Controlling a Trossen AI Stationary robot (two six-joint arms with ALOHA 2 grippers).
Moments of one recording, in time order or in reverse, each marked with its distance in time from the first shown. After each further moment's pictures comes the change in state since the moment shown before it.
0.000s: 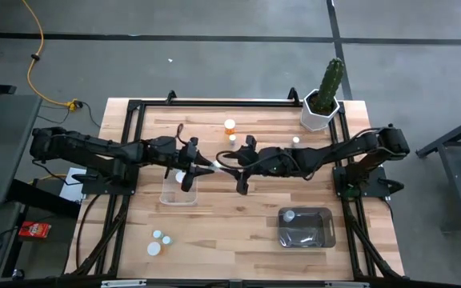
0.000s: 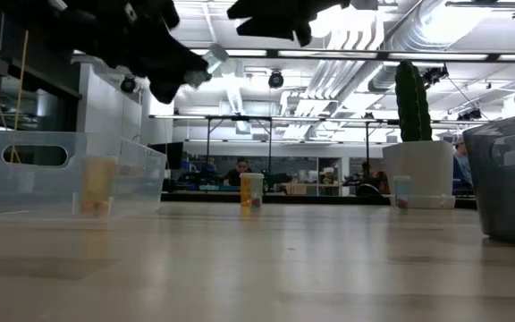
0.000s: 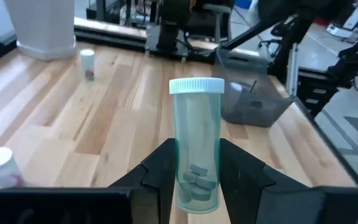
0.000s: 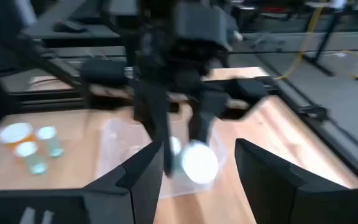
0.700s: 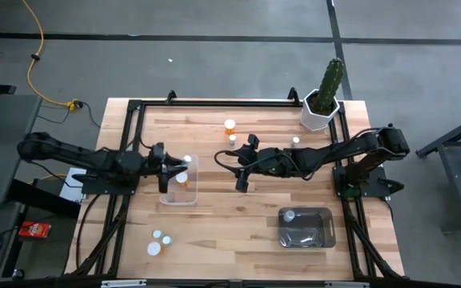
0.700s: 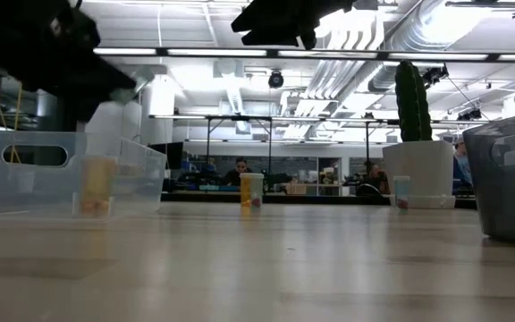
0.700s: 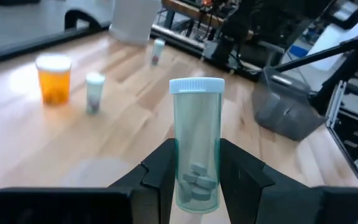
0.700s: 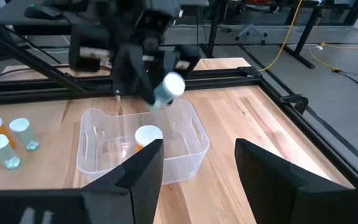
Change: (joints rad) left arm -0.251 -0.588 -0.353 -0.192 -0.511 -0.285; right arm 0.002 0.000 -0.001 -0.035 0.037 0.009
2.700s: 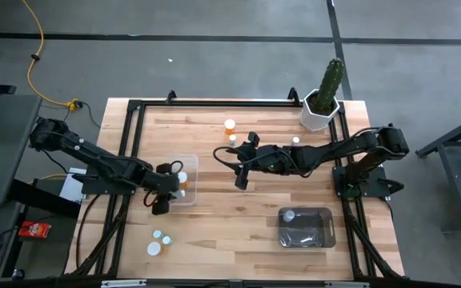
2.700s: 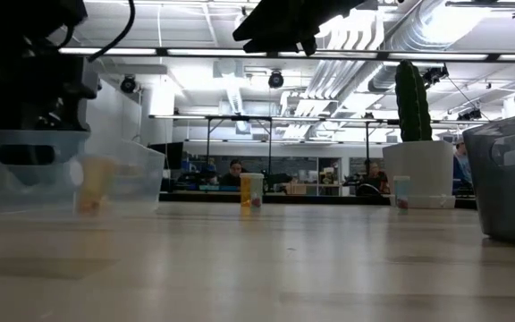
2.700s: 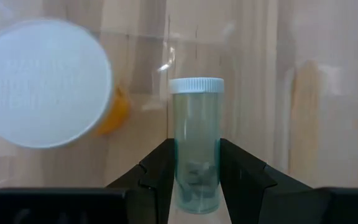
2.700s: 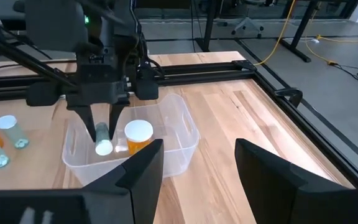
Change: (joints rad) left arm -0.124 0.535 0.298 -0.620 0.316 0.051; right arm -0.027 0.003 0.000 -0.019 -0.009 0.008
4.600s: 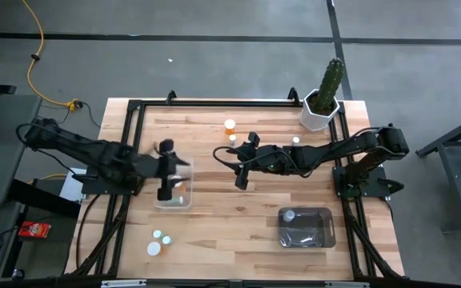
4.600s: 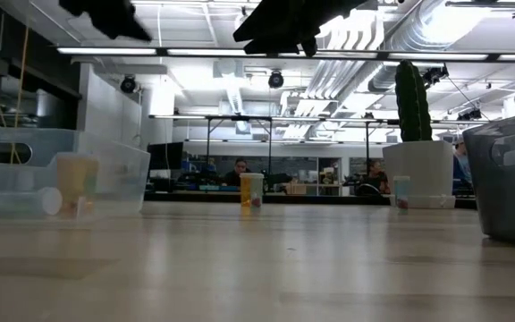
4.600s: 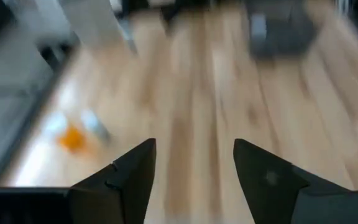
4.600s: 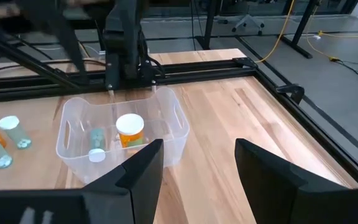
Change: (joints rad) left arm -0.001 -0.191 0.326 0.036 -0.361 0.324; right arm 0.001 0.000 0.000 -0.007 -0.003 0.019
